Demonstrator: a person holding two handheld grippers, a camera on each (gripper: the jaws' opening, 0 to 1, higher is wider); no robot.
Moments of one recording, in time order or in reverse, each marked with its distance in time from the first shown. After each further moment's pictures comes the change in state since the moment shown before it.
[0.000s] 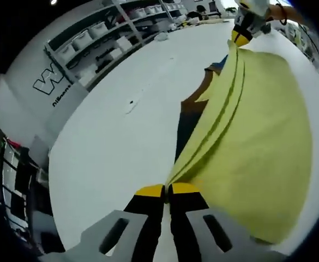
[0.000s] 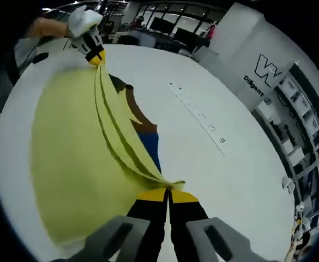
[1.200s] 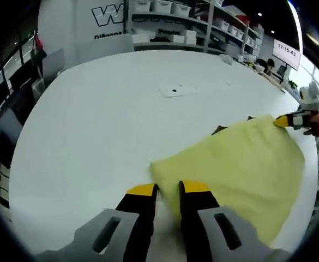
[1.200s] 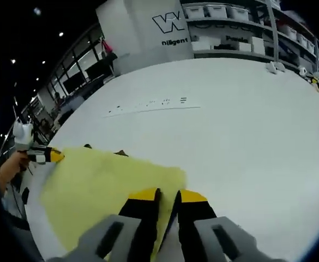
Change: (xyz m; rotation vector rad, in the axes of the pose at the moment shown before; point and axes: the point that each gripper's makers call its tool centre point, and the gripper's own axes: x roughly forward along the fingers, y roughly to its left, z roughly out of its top) left arm 0.013 -0.003 -0.014 -0.687 0.035 -0.019; right arm 0.014 0.015 -0.018 0.891 -0.026 -0.001
